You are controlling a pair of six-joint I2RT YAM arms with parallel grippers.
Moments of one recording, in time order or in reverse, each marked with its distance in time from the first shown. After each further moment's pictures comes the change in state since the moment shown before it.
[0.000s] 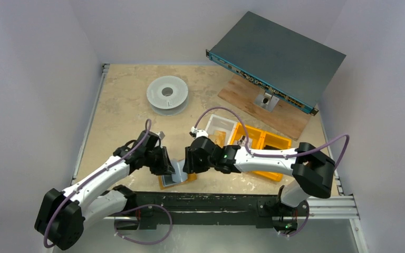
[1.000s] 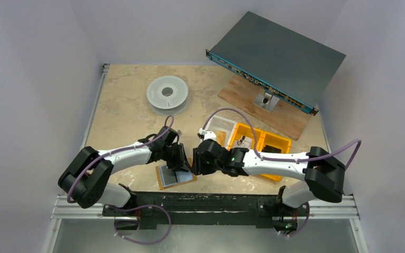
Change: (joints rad) left arm -0.121 0.431 0.068 0.356 0.061 -0.097; right arm 0.007 -0.118 -0.071 -0.069 0.076 0.021
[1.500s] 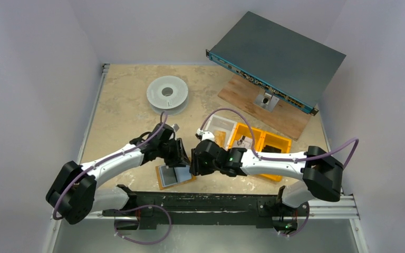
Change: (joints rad) left arm 0.000 -0.152 0.033 -0.094 -0.039 0.010; right arm 0.013 0.032 0.015 -0.003 0.000 -0.005
